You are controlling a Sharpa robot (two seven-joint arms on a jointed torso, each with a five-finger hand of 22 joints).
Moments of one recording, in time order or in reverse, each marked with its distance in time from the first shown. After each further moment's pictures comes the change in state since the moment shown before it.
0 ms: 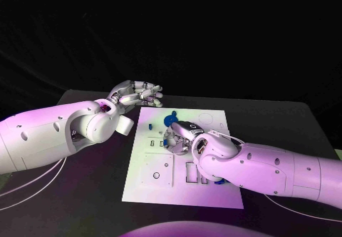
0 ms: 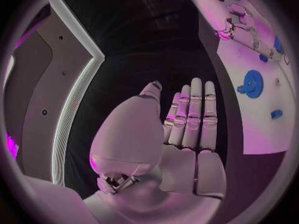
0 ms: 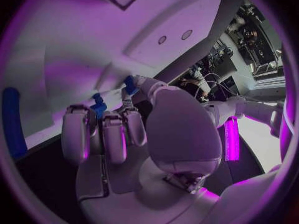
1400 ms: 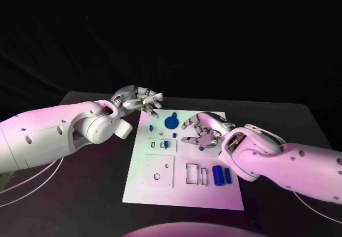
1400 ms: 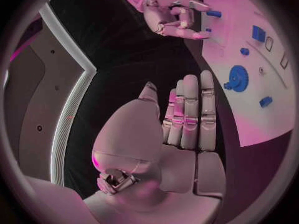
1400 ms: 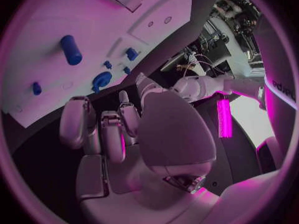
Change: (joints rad) left arm 0.000 0.001 -0.001 -0.027 -0.178 0.024 -0.136; left_hand -0.014 0.083 -0.154 0.001 -0.117 0.017 -0.064 0.204 0.153 0.073 -0.074 0.192 0.143 0.202 -0.090 0.387 0.271 0.000 0.212 -0.085 0.187 0.102; right arm 0.084 -0.295 0.007 0.233 0.163 -0.071 0.149; right_hand 0.120 0.064 -0.279 0.150 -0.059 -0.094 0.023 -0.016 -0.044 -0.093 0.025 -0.072 -0.030 0.000 0.022 0.000 0.001 0.016 -0.063 0.023 -0.139 0.000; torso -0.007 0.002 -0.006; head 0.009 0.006
